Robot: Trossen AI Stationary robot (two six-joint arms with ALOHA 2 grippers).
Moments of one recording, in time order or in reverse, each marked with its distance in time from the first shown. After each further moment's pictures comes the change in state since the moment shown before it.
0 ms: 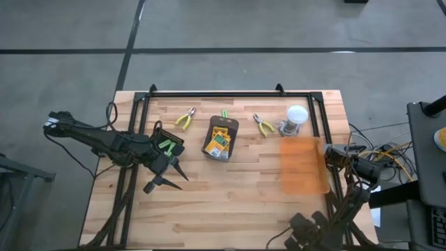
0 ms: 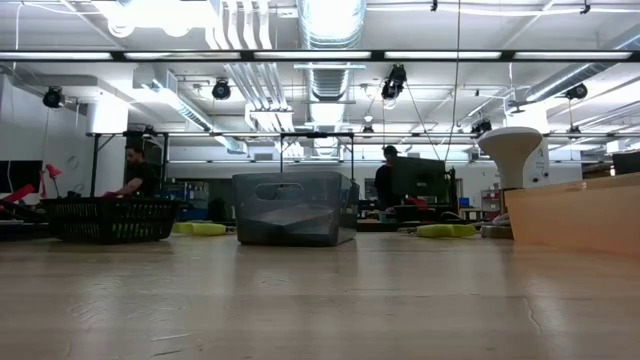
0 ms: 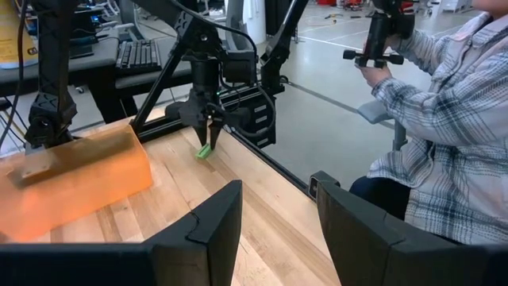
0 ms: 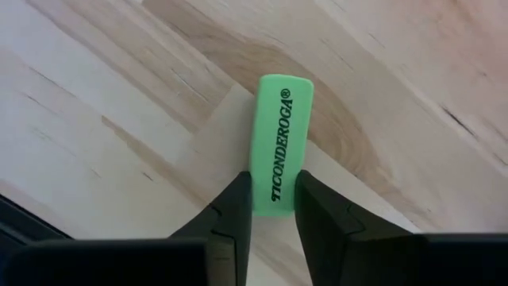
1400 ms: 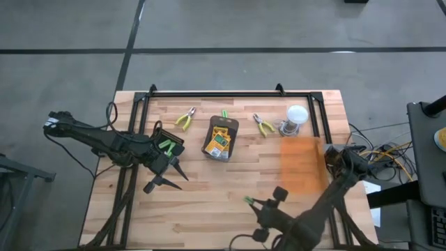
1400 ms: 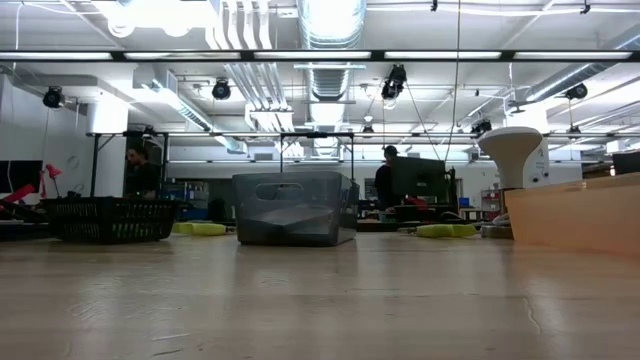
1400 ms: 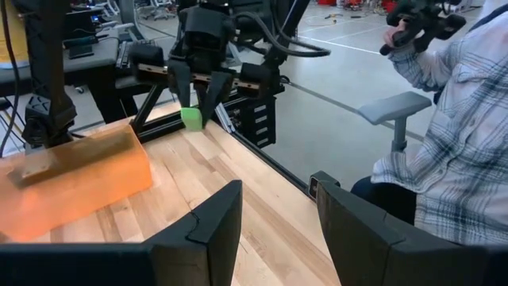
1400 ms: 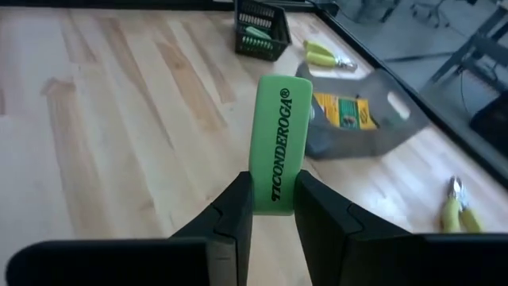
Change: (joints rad) left arm 0.000 0.000 0.000 0.000 0.000 0.000; right arm -0.252 -0.009 0.385 -0.190 0.928 -0.839
